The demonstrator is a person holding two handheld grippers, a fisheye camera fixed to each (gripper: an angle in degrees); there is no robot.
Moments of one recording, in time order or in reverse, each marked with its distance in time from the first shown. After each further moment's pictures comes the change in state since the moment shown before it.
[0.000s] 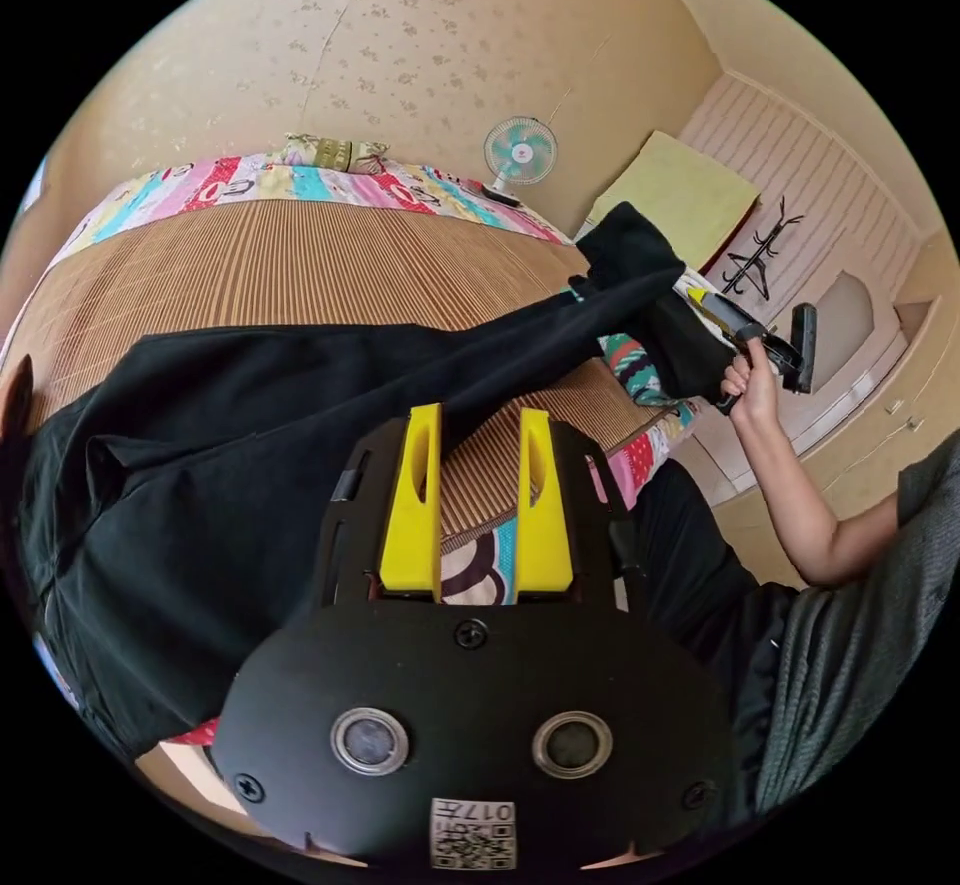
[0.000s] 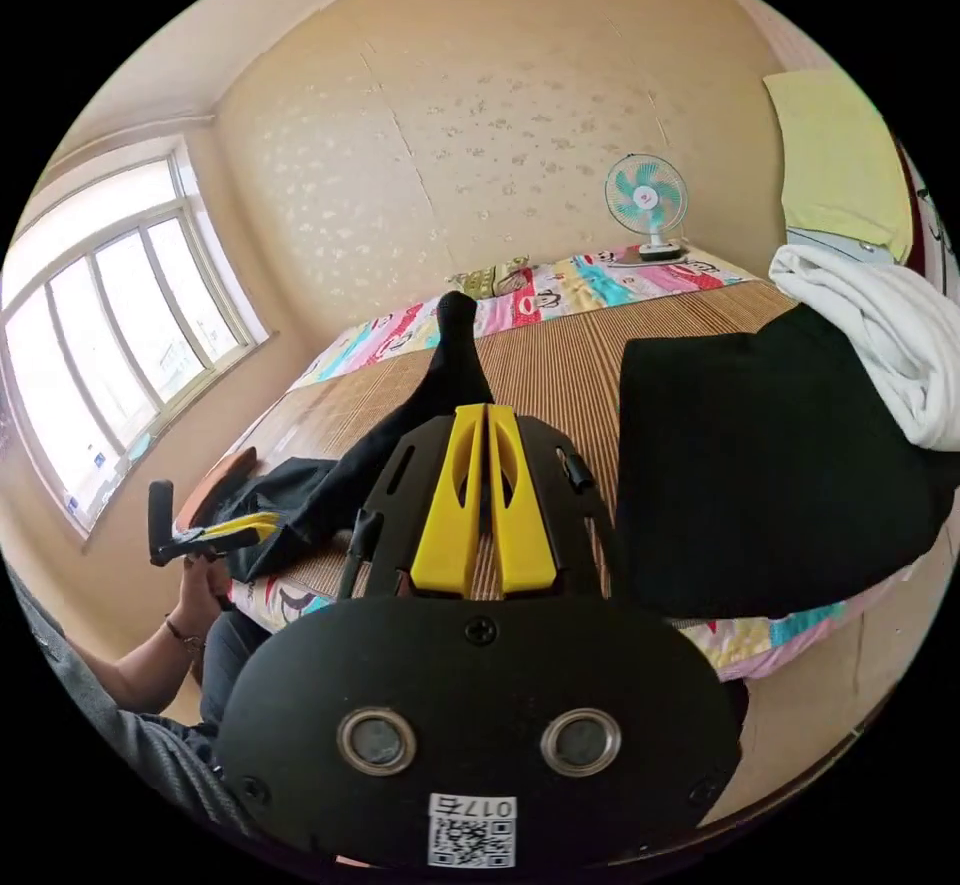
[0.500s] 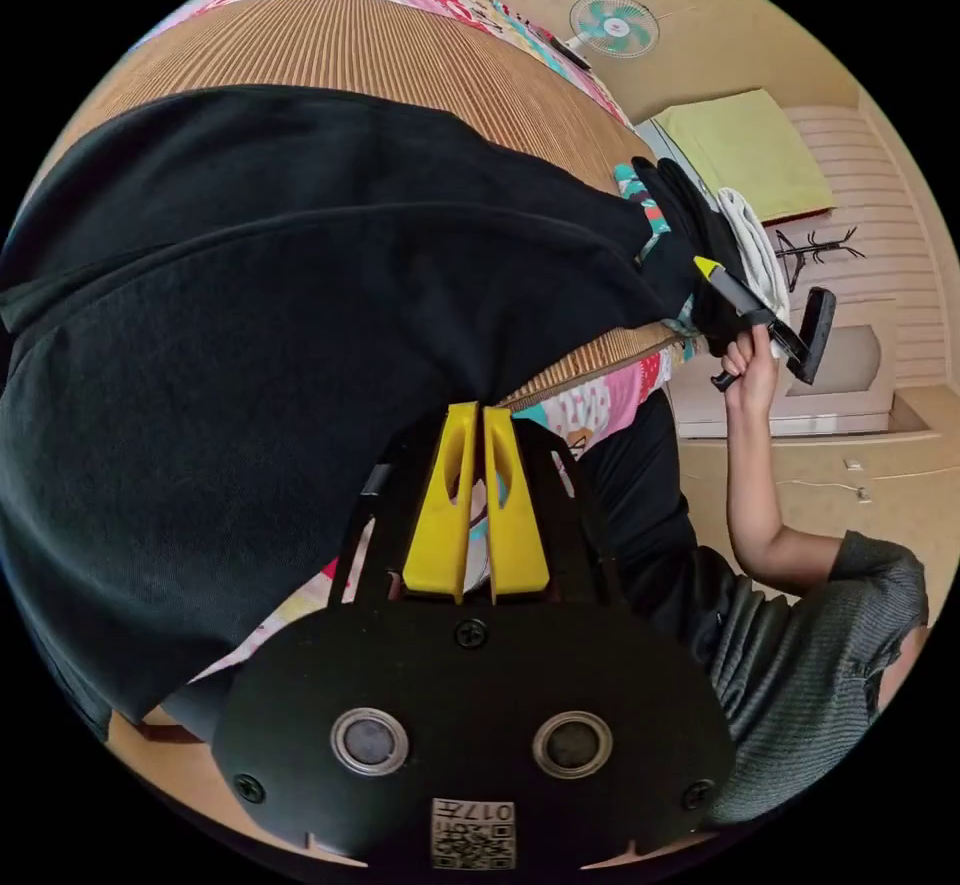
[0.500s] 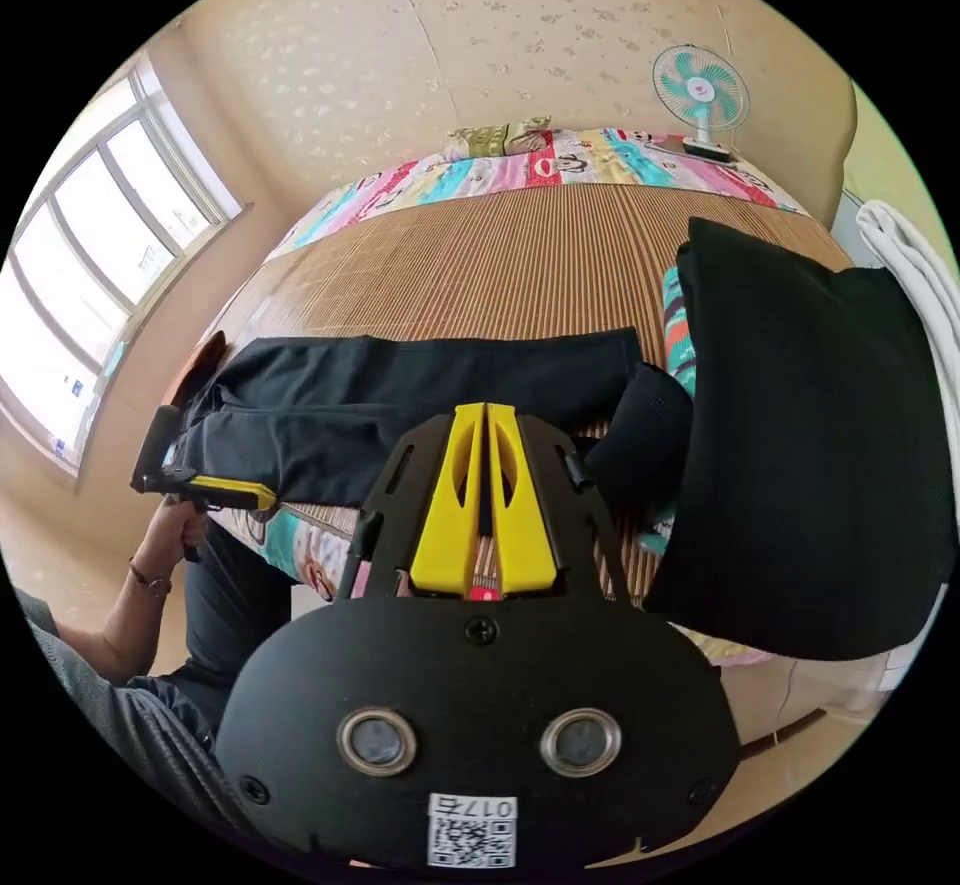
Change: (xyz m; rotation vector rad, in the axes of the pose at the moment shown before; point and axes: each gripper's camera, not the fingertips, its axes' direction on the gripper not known) left arm -0.044 -0.019 0.042 -0.548 0.193 -0.259; right arm -0.061 -0.035 0.144 -0.386 0.025 -0.182
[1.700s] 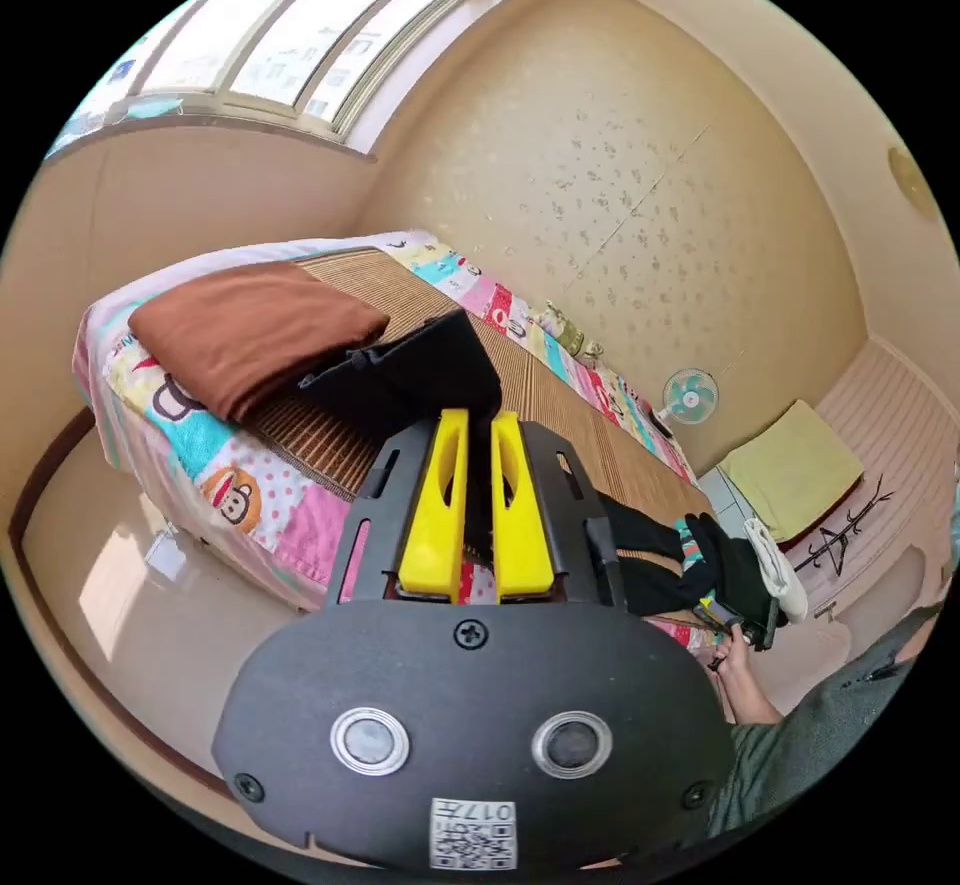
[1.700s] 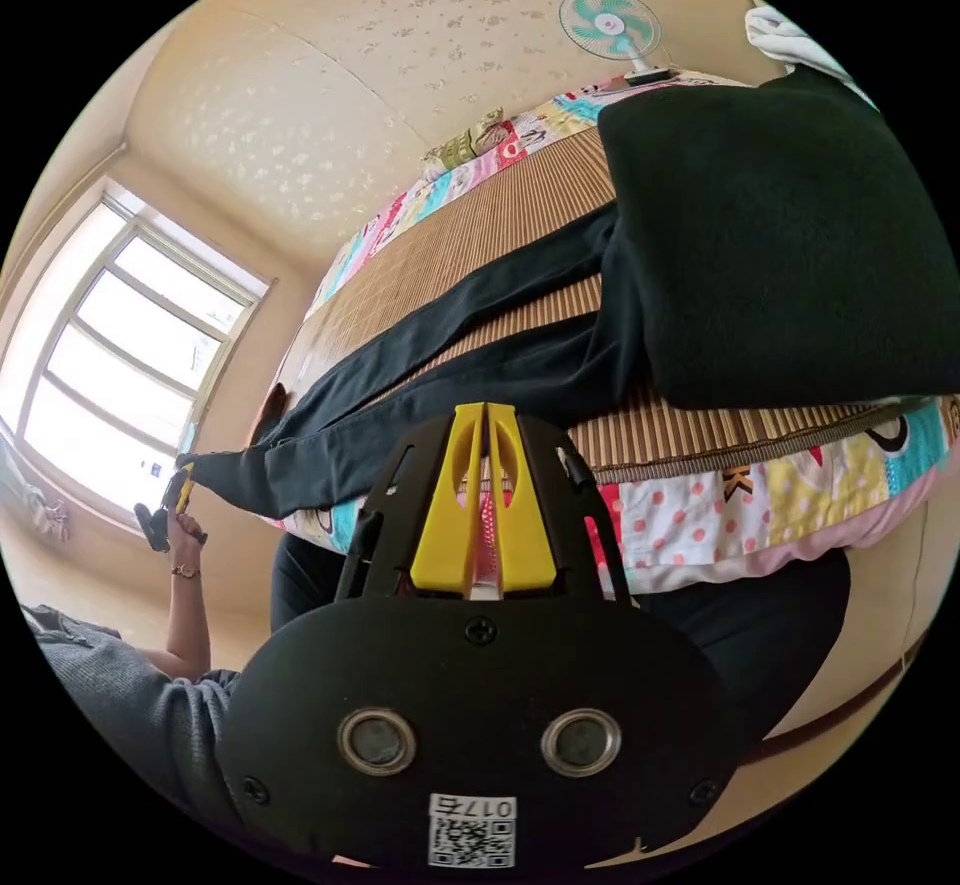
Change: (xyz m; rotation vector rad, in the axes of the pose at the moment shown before) left arm -0.033 0.239 -0.493 1.072 -0.301 -0.272; right arm 0.123 0.144 -0.038 0.036 -0.366 0.324
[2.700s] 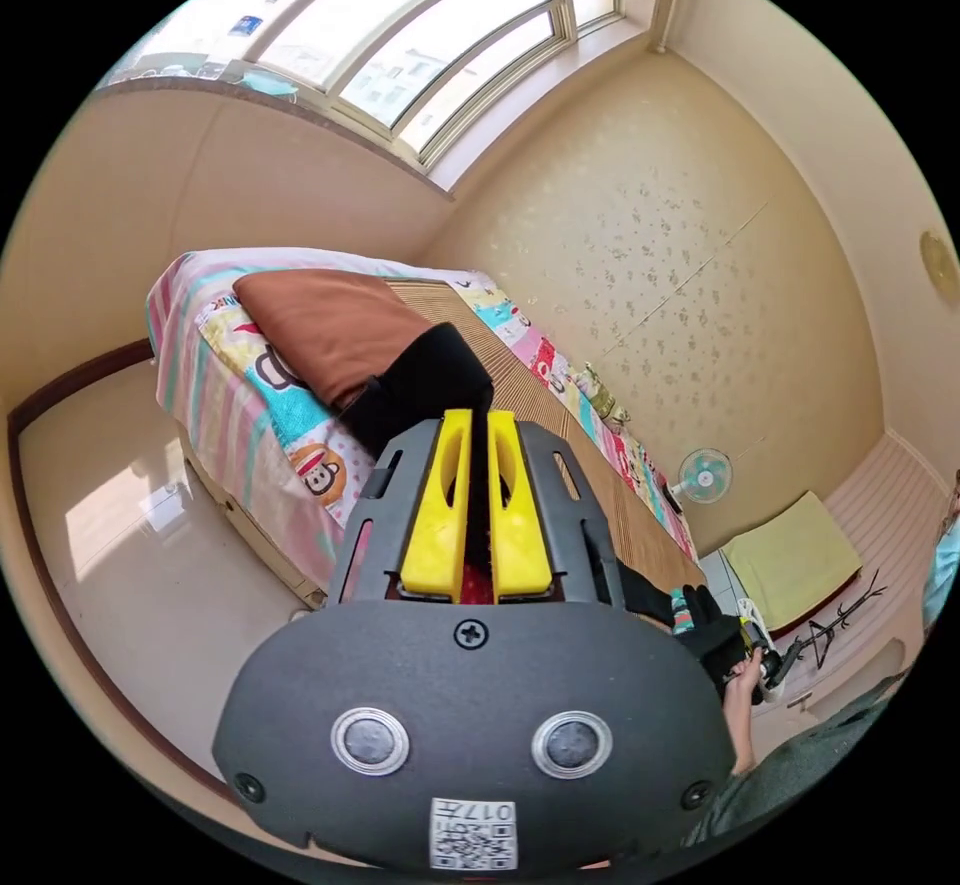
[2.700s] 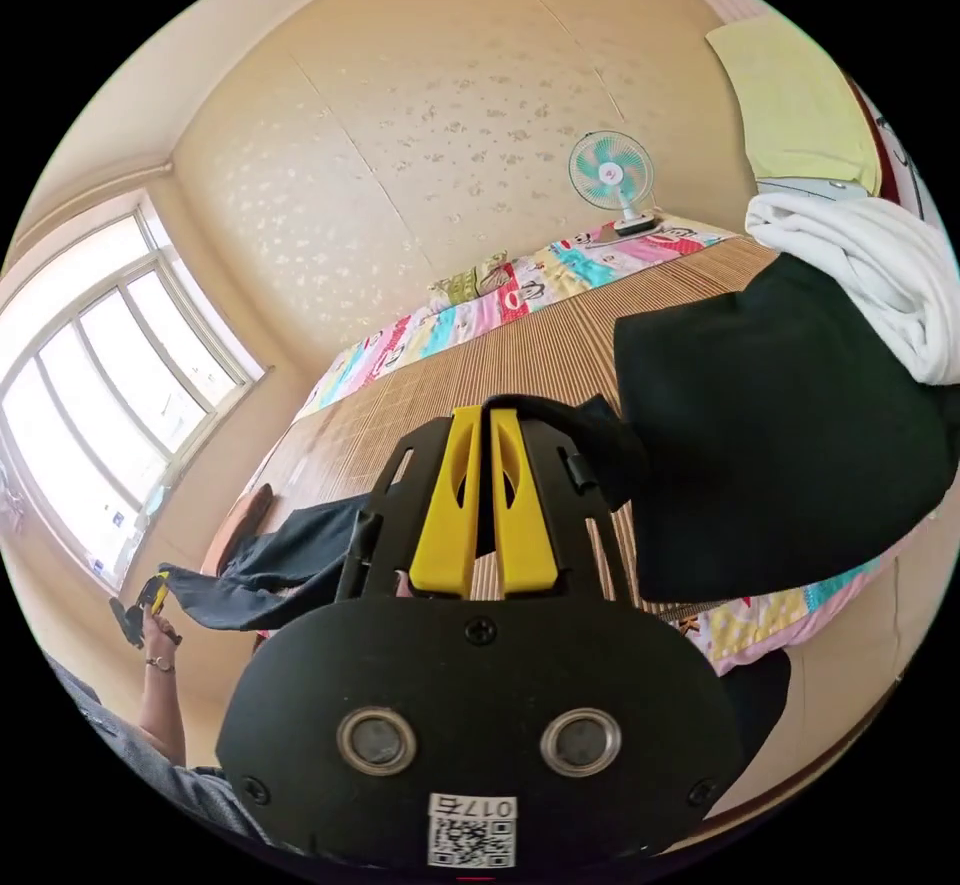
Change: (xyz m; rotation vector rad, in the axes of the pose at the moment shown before) left arm 0.018 0.058 -0.064 0.165 -0.080 -0.312; right arm -0.081 -0.083 -0.090 0.379 0.173 -0.101
